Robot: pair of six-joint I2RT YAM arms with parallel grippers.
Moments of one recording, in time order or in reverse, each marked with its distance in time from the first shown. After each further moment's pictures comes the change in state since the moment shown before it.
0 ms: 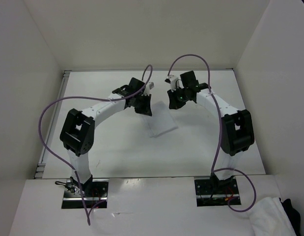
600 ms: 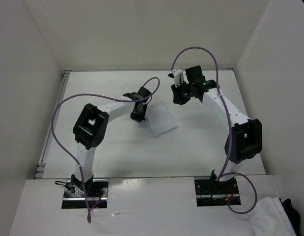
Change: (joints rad) left arm -0.072 0.177 0.013 -0.133 -0.517 0.008; right arm -0.005 -0.126 0.056 -0.084 0.070 -0.059
